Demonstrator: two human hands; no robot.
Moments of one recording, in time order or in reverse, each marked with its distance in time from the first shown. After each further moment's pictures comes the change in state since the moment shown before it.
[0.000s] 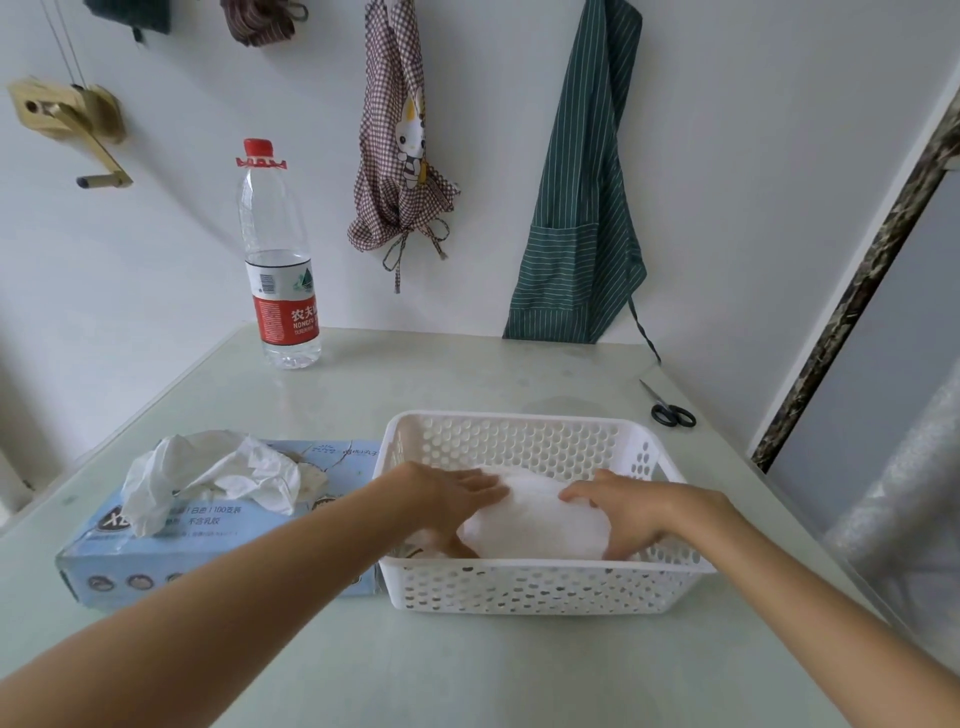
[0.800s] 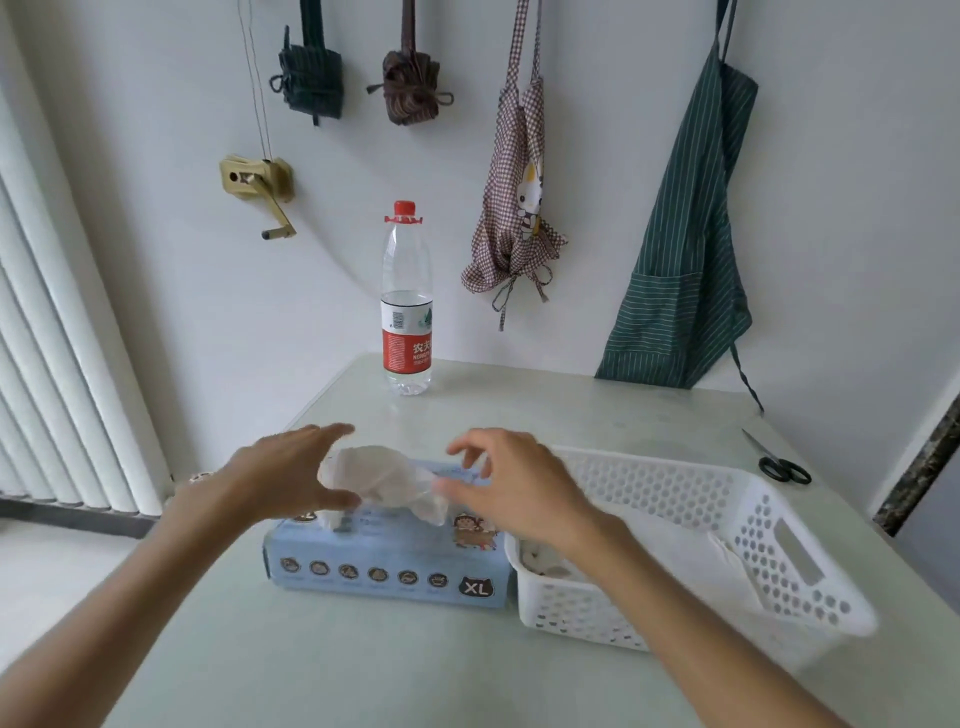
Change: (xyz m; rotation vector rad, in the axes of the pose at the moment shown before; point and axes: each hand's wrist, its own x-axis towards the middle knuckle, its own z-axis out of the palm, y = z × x) left_hand -0.209 -0.115 0.055 -0.420 0.423 -0.714; right_hand -0.021 -0.209 -0.027 0.337 0.616 -0.468
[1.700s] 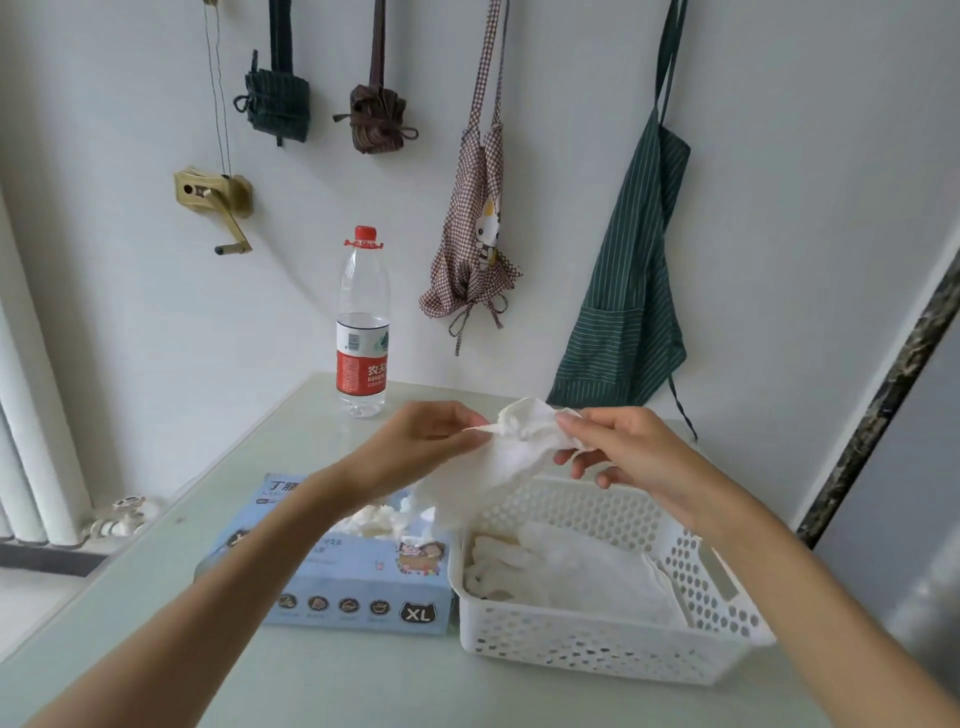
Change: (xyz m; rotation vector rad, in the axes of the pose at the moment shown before) left_hand 0.019 0.120 -0.017 -1.110 0.077 0.556; right_hand -0.043 0.048 -0.109 0.619 0.083 0.270
